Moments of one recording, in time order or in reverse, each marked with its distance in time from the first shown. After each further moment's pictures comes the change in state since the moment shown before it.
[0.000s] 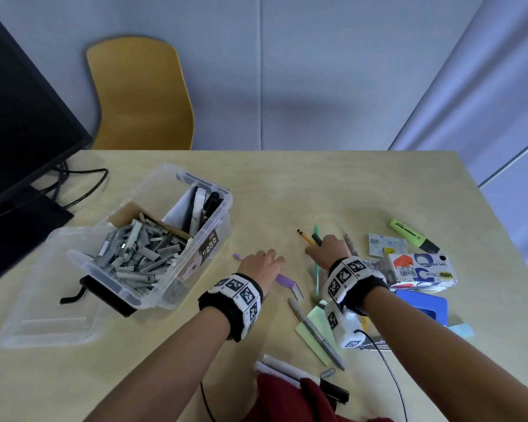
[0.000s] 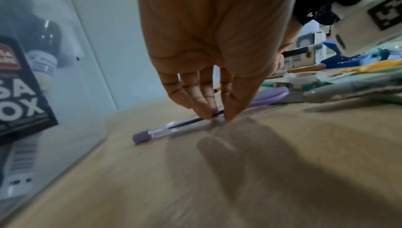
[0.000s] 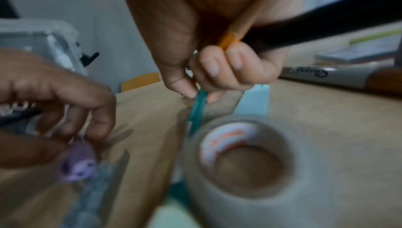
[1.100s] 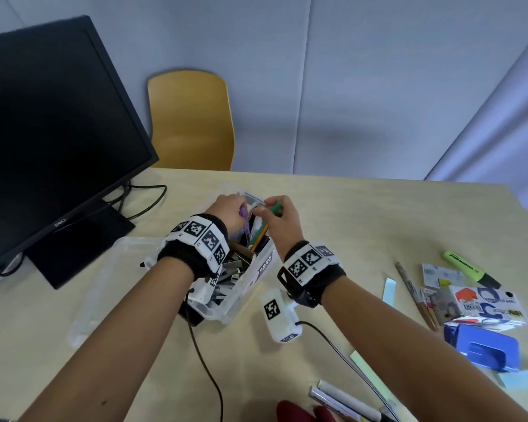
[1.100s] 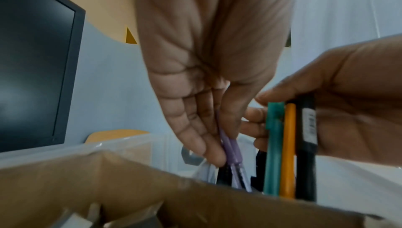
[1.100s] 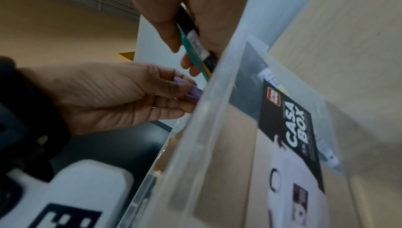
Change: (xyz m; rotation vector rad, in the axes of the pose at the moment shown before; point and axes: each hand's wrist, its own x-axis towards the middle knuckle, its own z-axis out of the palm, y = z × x) left_hand -0.047 -0.163 -0.113 -0.520 0.160 -0.425; right_hand -0.037 -0.191 0.043 1.051 0.117 -0.529
